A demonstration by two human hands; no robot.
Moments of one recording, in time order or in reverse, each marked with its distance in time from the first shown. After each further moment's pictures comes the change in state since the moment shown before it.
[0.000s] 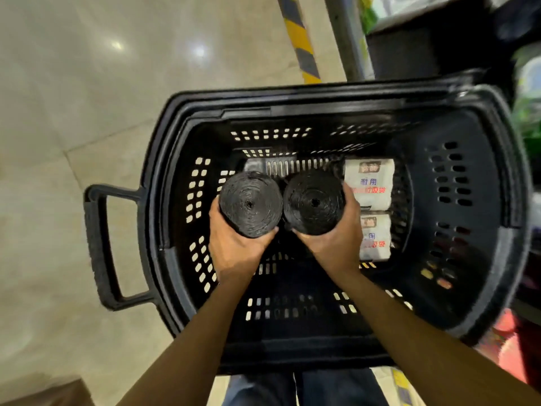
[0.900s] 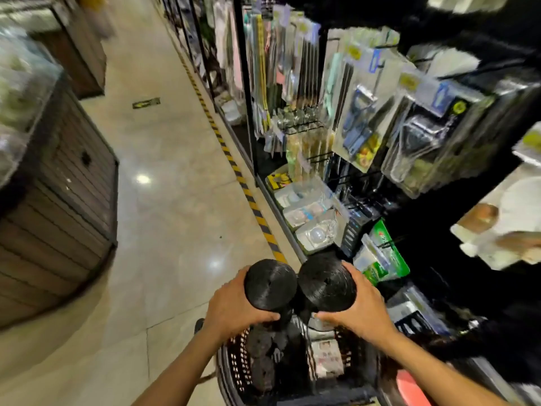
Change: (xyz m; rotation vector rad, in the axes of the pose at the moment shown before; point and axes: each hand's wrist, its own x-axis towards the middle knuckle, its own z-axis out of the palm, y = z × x) left_hand -0.248 0.258 -0.281 0.367 -0.188 0.660; right_hand -0.186 -0.266 -0.328 -0.070 -0.004 -0.336
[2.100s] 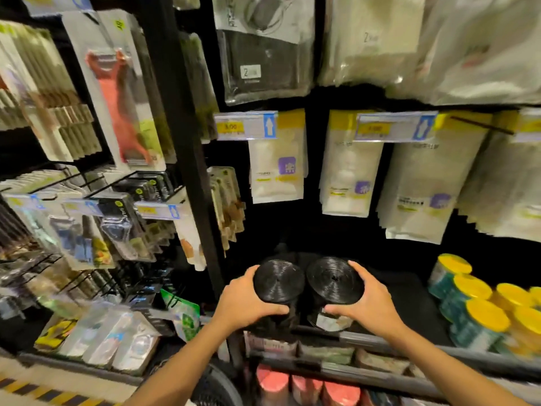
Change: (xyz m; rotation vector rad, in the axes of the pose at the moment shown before) left_hand -0.124 0.327 0.153 0.189 -0.507 0.910; right_hand -0.347 0.083 -0.216 0.092 0.919 0.464
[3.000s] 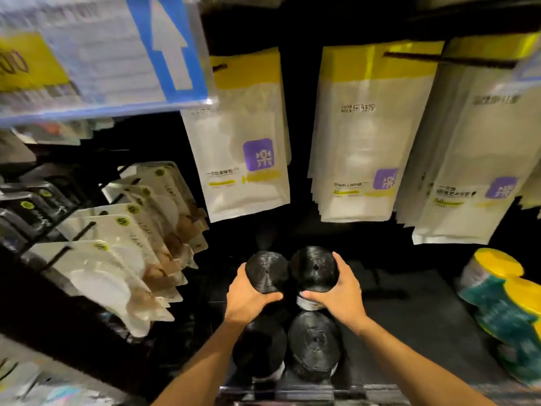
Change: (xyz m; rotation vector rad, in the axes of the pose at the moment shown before) left_hand 0.241 -0.058 0.095 -0.241 0.015 -0.156; right_hand 0.201 0.104 0.110 0.186 0.182 0.188
